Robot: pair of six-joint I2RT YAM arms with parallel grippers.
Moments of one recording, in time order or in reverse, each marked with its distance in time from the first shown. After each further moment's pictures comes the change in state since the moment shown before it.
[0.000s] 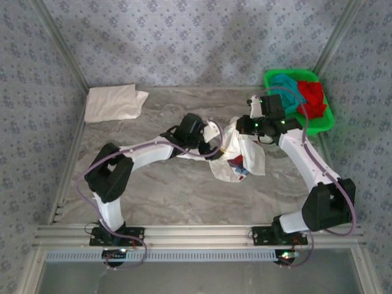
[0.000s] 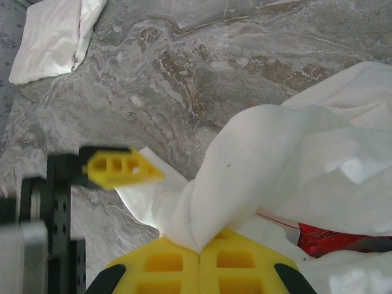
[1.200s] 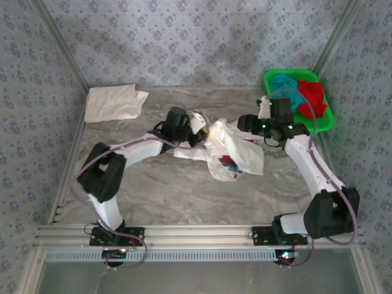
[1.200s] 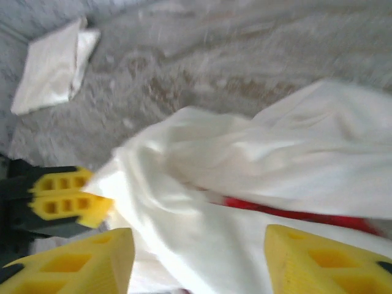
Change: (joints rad) left arm 0.125 -0.115 -0.116 0.069 0.005 -0.008; right arm -0.097 -0.083 -0.059 0.066 -0.006 0.037
